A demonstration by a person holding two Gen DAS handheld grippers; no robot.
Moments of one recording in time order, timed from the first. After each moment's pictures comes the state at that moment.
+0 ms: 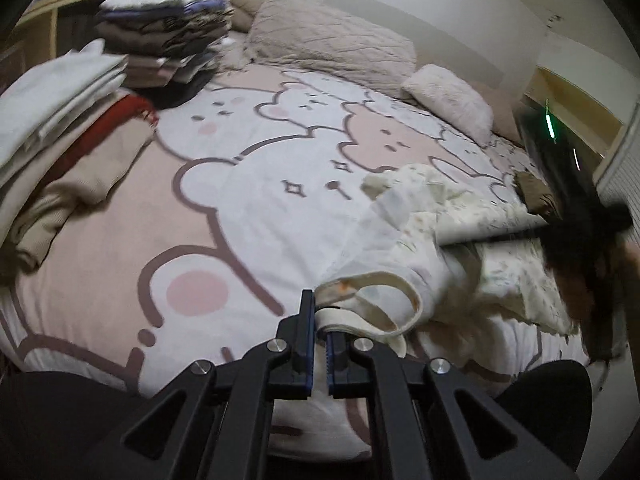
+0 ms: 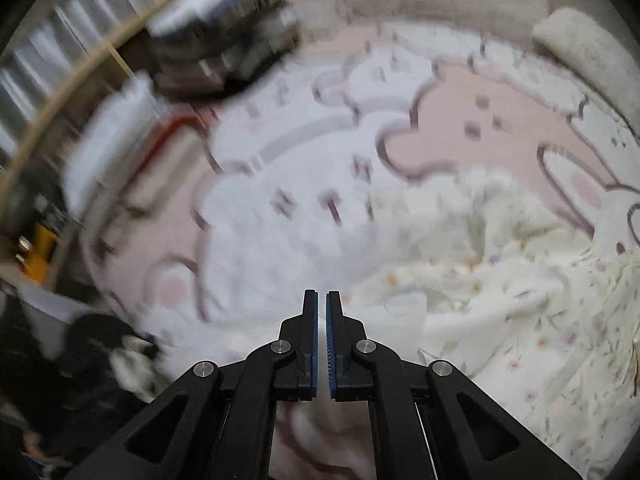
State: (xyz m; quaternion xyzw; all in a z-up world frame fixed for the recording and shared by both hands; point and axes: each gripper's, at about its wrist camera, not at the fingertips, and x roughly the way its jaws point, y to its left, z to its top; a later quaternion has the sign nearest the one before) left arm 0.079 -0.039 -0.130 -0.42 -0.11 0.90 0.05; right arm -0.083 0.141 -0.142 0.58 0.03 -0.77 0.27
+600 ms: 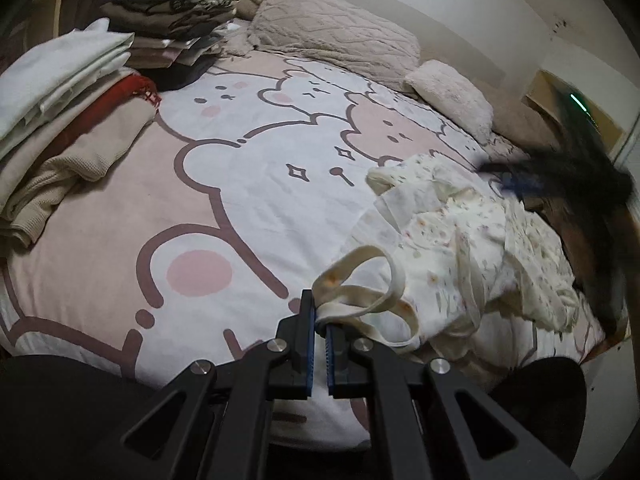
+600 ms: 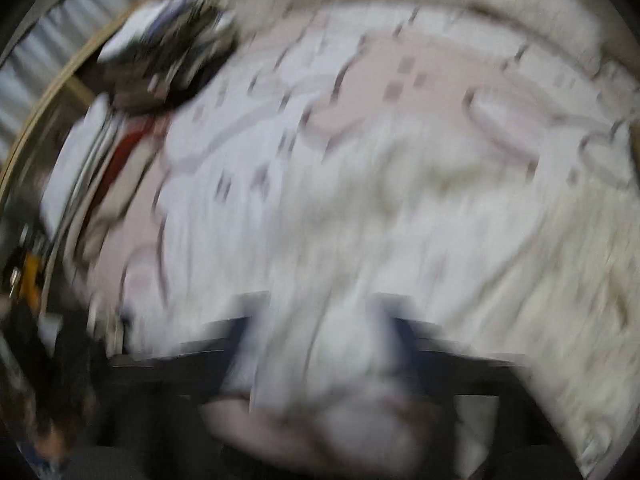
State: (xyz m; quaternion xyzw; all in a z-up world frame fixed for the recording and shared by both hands) left arm 0.088 -0.042 -0.137 -0.44 -0.12 0.89 0.07; right arm -0.092 0.206 -0.106 0.53 -0.01 -0.82 0.20
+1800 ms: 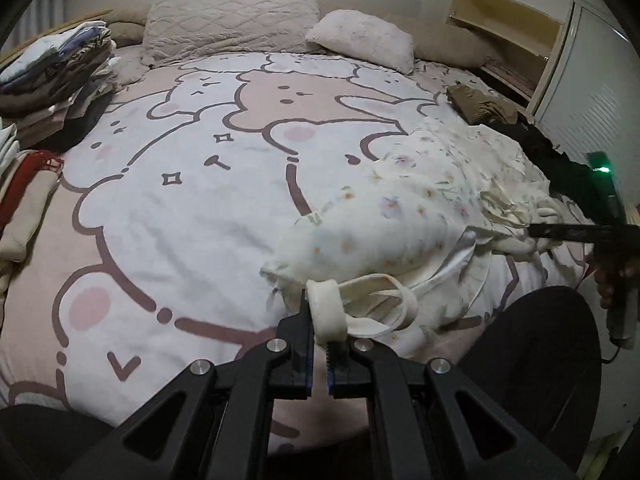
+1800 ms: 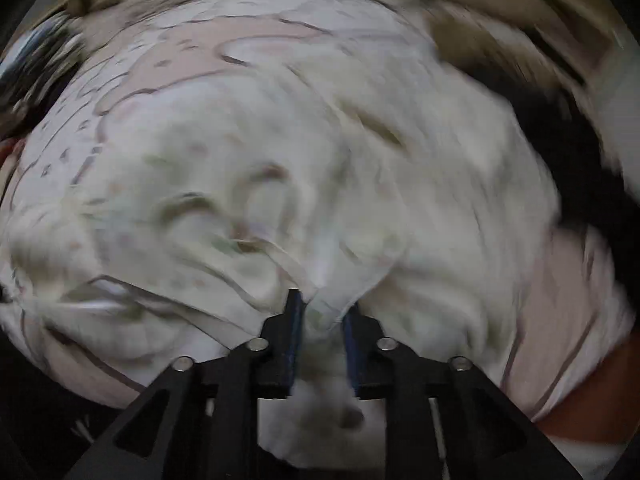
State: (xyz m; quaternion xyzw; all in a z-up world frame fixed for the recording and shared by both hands) left arm 0.089 0.057 -0.139 -0.45 0.01 0.88 0.17; right arm 0.044 0.394 -0.162 0.56 -0.04 -0.83 -0.06
